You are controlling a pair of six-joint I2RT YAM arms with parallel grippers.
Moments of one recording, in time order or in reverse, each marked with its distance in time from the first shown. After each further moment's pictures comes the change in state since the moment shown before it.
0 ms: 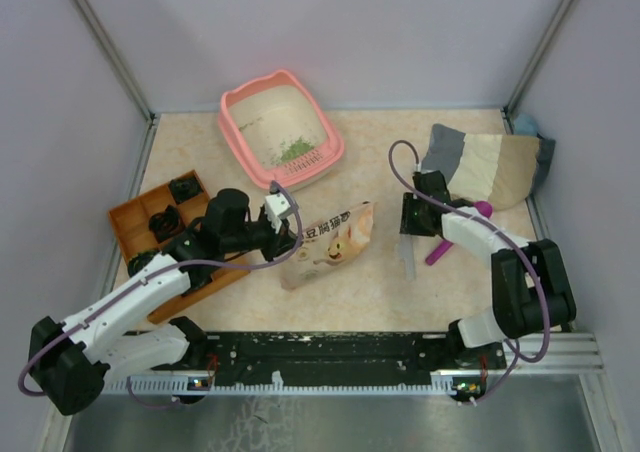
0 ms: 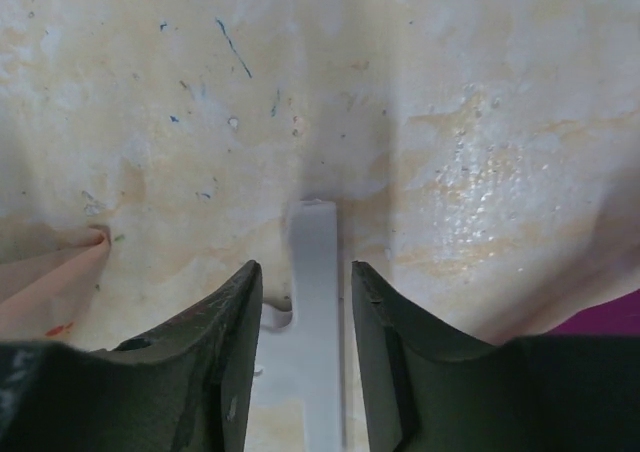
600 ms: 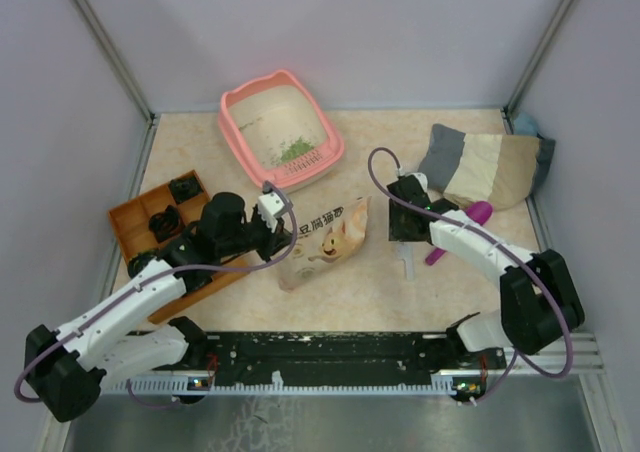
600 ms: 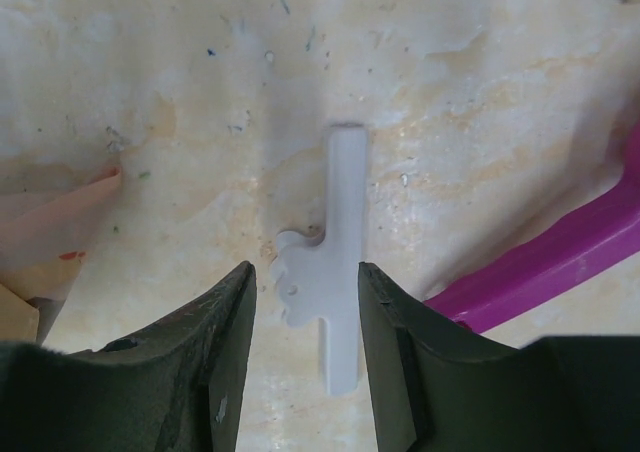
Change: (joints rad) left arm 0.000 -0.041 -0.011 -0.009 -0.141 -0.039; right arm 0.192 -0.087 0.074 -0.213 0.246 0.067
